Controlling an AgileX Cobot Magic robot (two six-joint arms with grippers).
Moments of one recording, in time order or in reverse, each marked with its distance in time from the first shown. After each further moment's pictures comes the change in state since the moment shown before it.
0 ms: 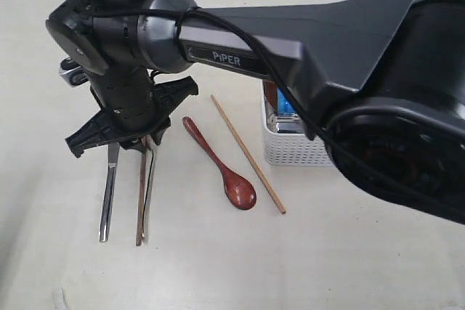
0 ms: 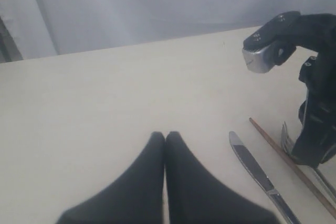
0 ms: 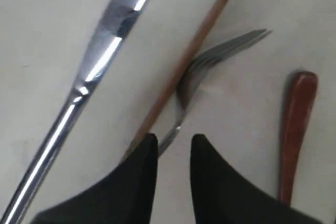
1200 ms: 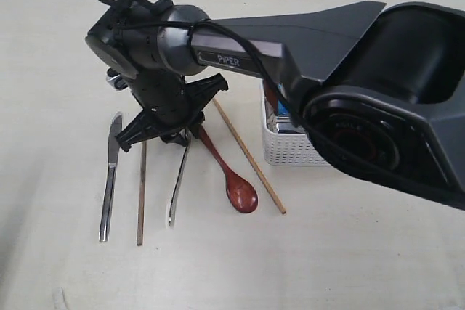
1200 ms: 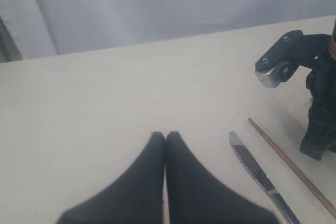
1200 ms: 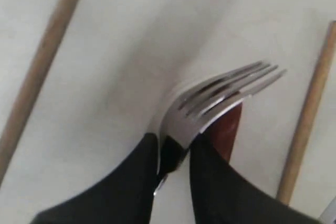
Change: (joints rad) left arm 0.000 0.000 0.000 0.000 0.000 0.000; right arm -0.065 0.078 0.000 -0.111 0.060 0.009
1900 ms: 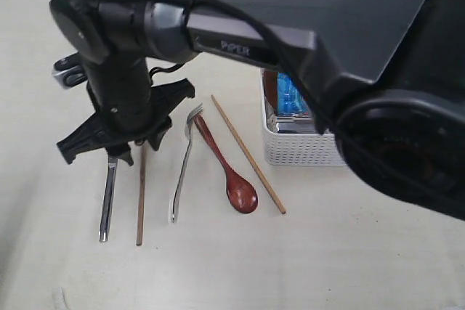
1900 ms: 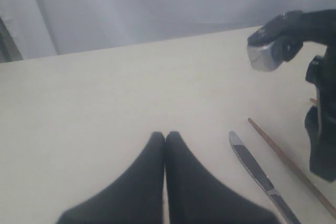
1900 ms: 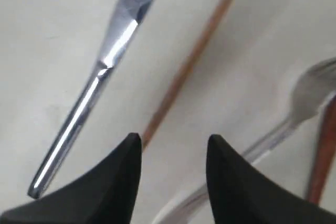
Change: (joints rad) left arm 0.000 0.000 0.000 0.000 0.000 0.000; right arm 0.063 -0.097 0.000 0.219 -0.024 -0.116
